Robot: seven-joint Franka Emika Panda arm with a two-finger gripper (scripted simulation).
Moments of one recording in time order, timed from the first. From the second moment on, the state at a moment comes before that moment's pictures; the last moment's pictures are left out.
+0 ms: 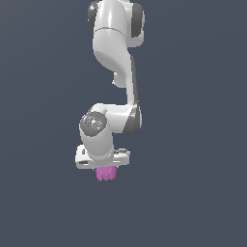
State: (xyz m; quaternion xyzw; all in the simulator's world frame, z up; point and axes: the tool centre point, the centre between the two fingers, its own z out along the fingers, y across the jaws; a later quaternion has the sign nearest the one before) arm 0.114 -0.077 0.072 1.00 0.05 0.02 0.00
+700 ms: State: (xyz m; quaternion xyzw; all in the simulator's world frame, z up) arm 0.087 -0.094 0.119 1.00 0.05 0.02 0.00
